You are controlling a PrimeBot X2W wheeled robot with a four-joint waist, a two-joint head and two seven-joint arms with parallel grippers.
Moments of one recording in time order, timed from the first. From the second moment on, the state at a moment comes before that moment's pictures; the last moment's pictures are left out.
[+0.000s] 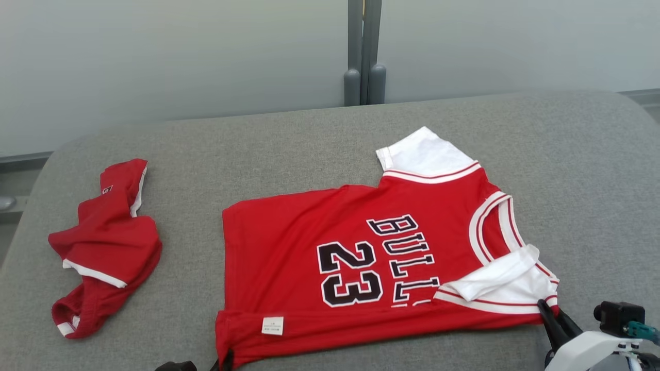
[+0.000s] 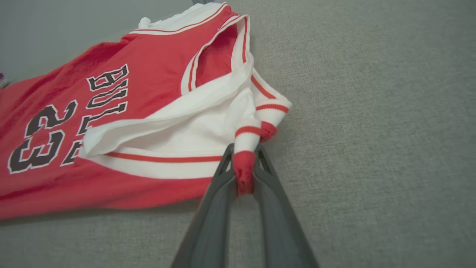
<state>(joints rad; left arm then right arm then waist) -0.02 0.09 -0.26 0.69 -0.39 -0.13 -0.26 -0.11 -0.36 0.31 0.65 0.67 0.13 -0.26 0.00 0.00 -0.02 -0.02</state>
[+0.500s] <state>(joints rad) -0.02 0.08 -0.20 0.64 -0.29 -0.12 -0.26 -0.08 -0.35 0.20 0.55 0.55 0.13 -0.26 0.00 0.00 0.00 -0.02</state>
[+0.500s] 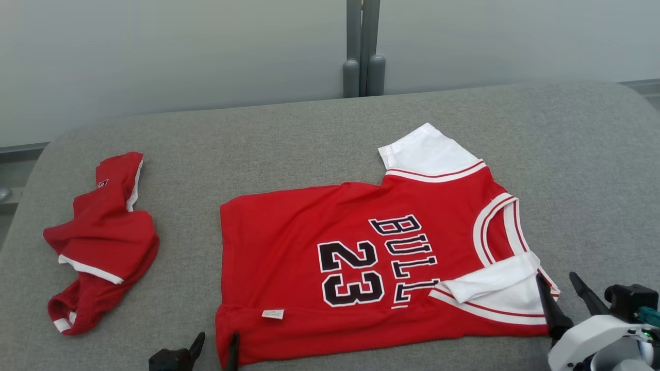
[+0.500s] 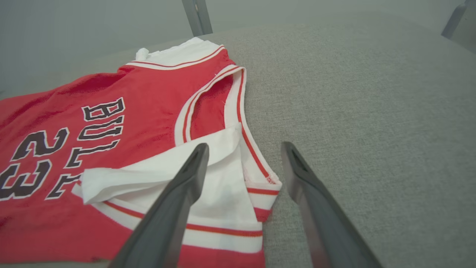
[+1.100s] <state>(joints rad) 0.00 0.05 -0.16 0.60 -0.23 -0.13 -0.26 -0.01 -0.33 0.47 0.41 0.57 0.13 -0.26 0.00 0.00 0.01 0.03</state>
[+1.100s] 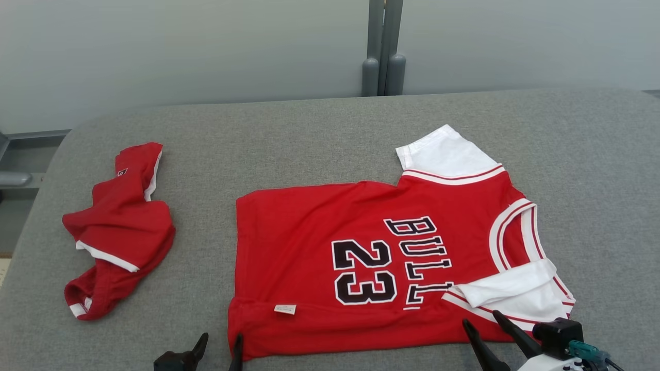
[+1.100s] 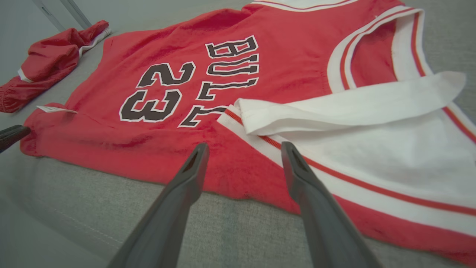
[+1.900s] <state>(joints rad) -0.01 0.05 -0.20 0.60 -0.26 -0.13 -0.26 -0.10 -0.31 0.44 0.46 0.53 0.13 -0.26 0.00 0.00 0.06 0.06</state>
